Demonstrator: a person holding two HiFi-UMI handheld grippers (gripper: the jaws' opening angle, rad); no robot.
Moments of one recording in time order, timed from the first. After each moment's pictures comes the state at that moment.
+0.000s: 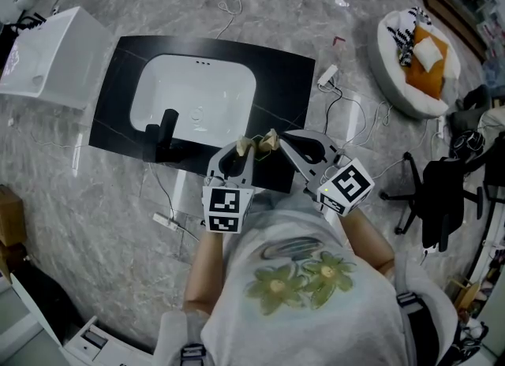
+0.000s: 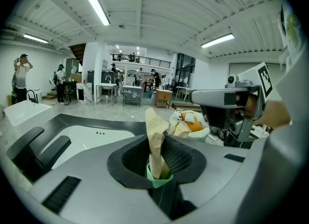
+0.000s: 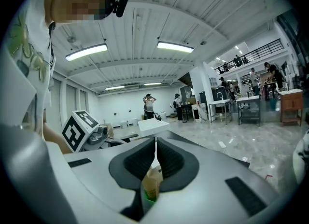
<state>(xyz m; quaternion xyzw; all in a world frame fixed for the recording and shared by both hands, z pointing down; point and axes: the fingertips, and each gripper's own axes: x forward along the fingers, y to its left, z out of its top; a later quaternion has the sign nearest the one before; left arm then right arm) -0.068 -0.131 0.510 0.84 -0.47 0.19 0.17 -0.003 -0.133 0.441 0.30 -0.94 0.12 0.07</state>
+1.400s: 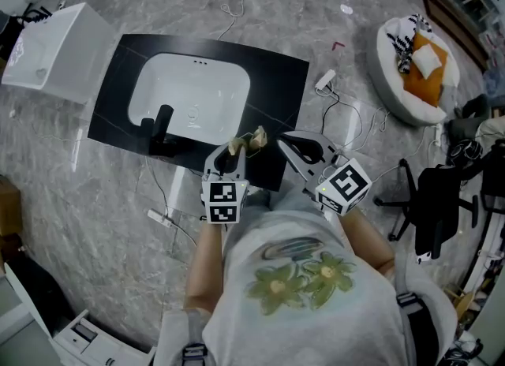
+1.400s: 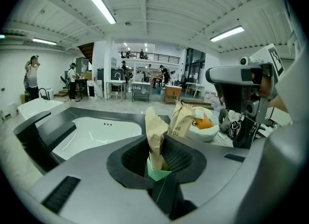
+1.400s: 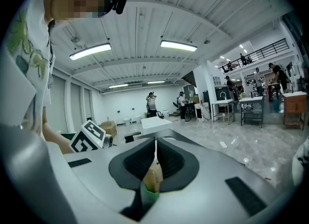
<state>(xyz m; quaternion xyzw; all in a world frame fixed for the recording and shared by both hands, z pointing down) -0.061 -0.120 0.540 0.81 -0.52 0.21 0.19 0.025 -0.119 0.429 0.28 -0.95 0.11 0.08</state>
